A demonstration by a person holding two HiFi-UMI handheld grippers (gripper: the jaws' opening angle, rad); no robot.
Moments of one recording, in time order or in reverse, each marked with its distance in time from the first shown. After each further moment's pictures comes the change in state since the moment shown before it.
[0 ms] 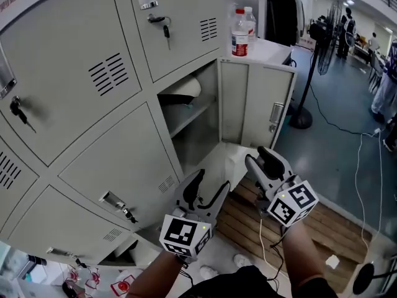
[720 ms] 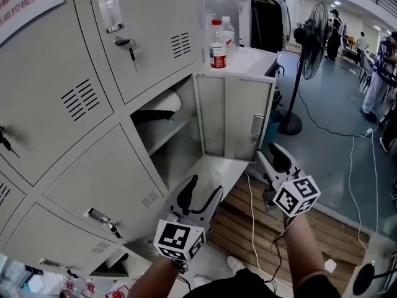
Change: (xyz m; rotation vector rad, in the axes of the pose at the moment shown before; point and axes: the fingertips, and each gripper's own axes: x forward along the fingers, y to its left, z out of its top) left arm 0.046 -0.024 0.004 -0.012 -0.005 -0.029; right arm -0.027 -0.116 0.017 -0.027 -0.020 -0.168
